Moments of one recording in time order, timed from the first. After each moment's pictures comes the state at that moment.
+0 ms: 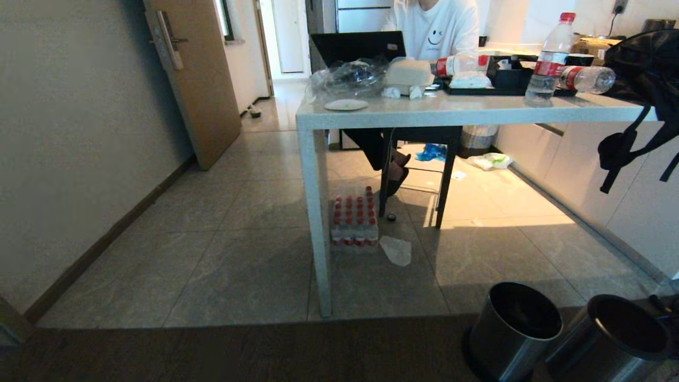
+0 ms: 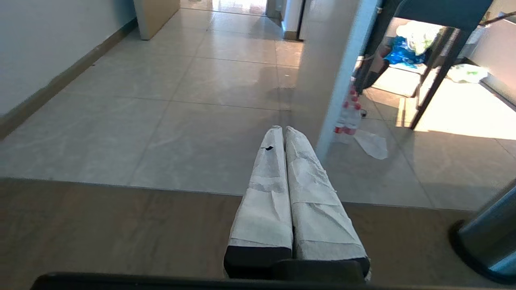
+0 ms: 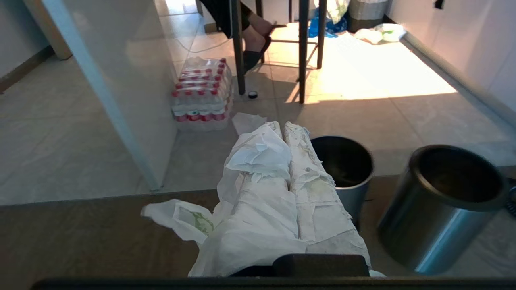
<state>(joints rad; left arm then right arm) 0.00 0.00 0.00 -0.01 0.02 -0.09 -0.01 0.00 0.00 -0.01 -0.01 0.03</state>
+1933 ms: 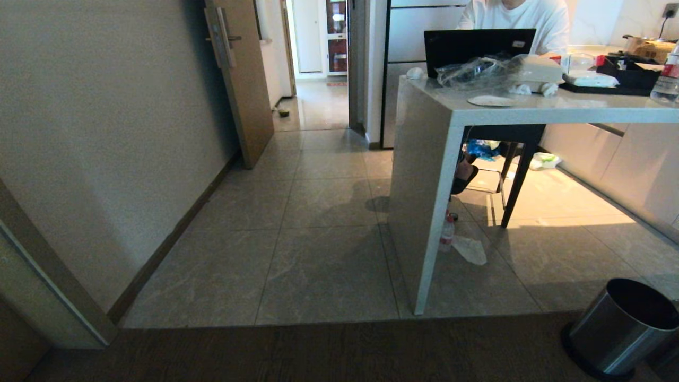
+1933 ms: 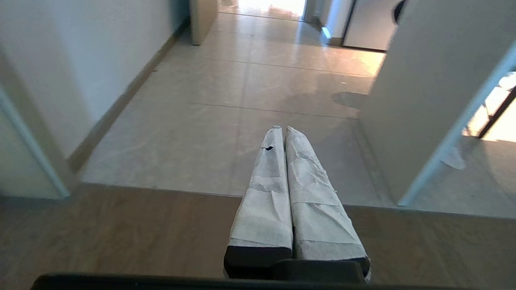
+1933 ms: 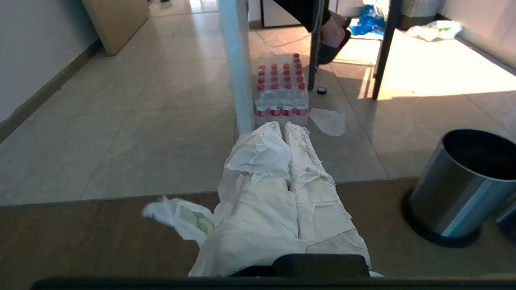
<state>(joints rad) 0.00 0.00 0.00 -0.01 0.02 -0.10 -0.01 0.00 0.00 -0.01 -0.01 0.03</state>
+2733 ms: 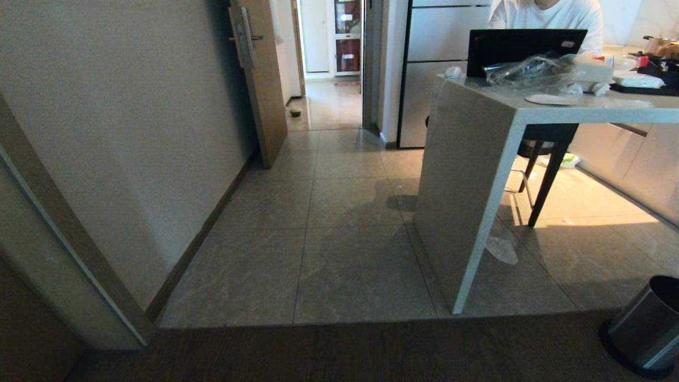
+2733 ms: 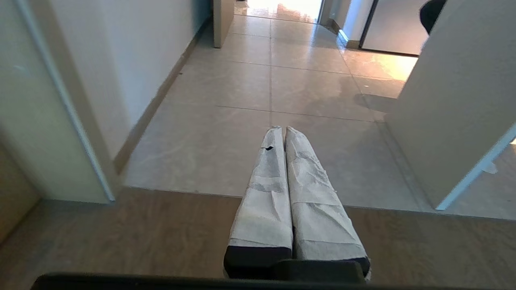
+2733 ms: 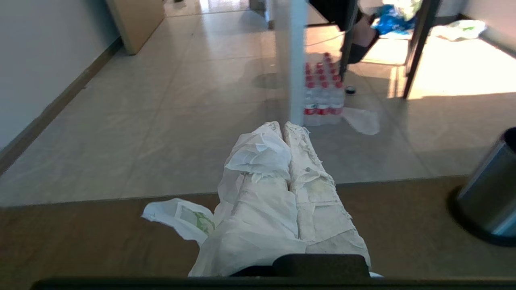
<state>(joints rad) 0.00 0.00 0.00 -0.01 0.02 -0.10 -0.01 0.00 0.00 -0.01 -0.01 0.03</state>
